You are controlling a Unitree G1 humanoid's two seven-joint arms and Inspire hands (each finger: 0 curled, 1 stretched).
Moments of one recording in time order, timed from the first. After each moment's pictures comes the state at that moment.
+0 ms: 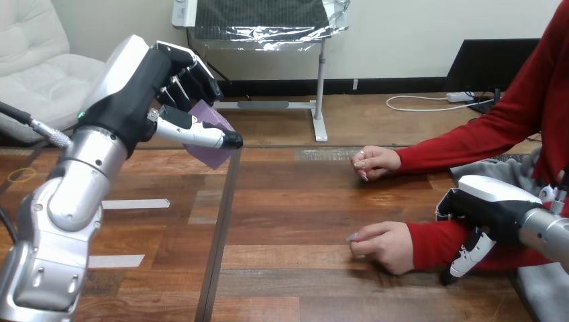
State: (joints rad) left arm -0.35 0.52 -0.06 -0.14 0.32 0.20 -0.21; right arm -0.65 -0.71 0.38 1.14 -0.57 -0.57 0.20
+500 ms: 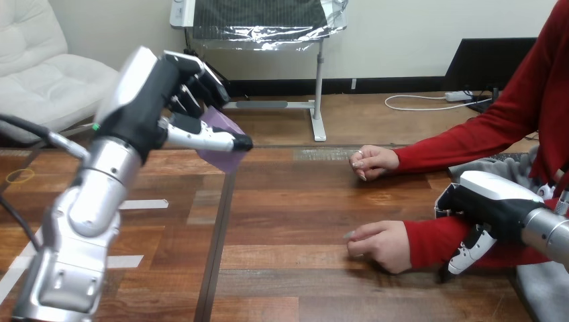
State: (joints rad) left arm -0.36 0.44 -0.06 -0.04 0.32 0.14 -0.16; right arm -0.62 -0.72 0.35 1.13 -0.55 -0.62 0.18
